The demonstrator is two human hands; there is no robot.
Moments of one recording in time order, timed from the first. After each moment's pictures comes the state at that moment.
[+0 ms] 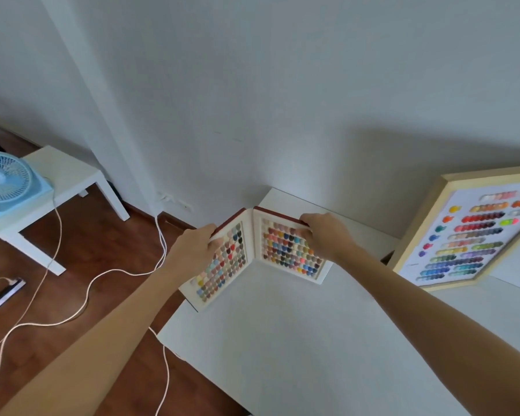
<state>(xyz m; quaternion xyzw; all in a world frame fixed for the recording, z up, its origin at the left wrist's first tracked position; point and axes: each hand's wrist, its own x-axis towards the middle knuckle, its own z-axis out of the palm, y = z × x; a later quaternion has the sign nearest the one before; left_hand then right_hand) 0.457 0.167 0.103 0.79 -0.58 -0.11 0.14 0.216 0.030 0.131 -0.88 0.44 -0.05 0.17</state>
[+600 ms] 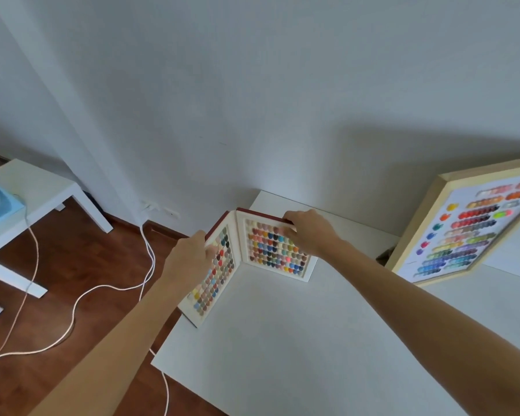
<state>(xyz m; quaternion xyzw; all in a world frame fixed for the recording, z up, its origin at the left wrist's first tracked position) 0.461 0.137 0.099 0.82 -0.53 -0.14 0.13 0.246 0.004 0.121 -0.87 0.45 -0.05 0.18</state>
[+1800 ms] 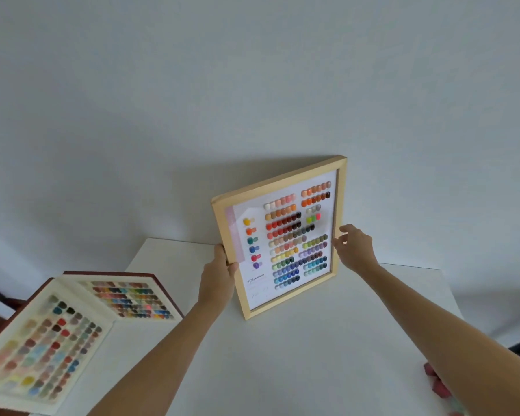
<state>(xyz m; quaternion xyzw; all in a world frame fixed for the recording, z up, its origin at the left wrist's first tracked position) 0.114 -0.004 0.075 0.70 -0.60 -0.21 0.34 -0.172 -0.077 0.100 -0.59 0.71 -0.28 0.25</state>
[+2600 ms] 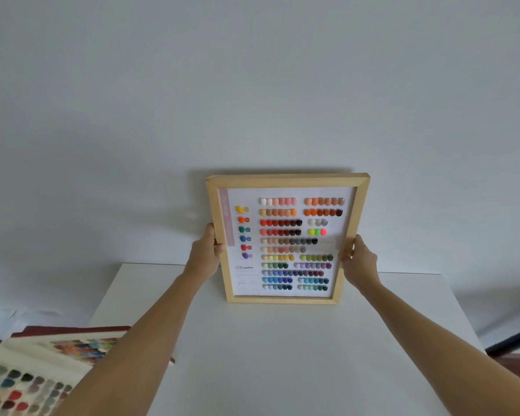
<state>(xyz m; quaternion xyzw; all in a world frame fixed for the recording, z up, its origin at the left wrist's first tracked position) 0.148 -0.140 0.086 0.67 -0.65 -0.24 0.27 -0.174 -0.120 0.058 -0.50 0.75 -0.34 0.28</state>
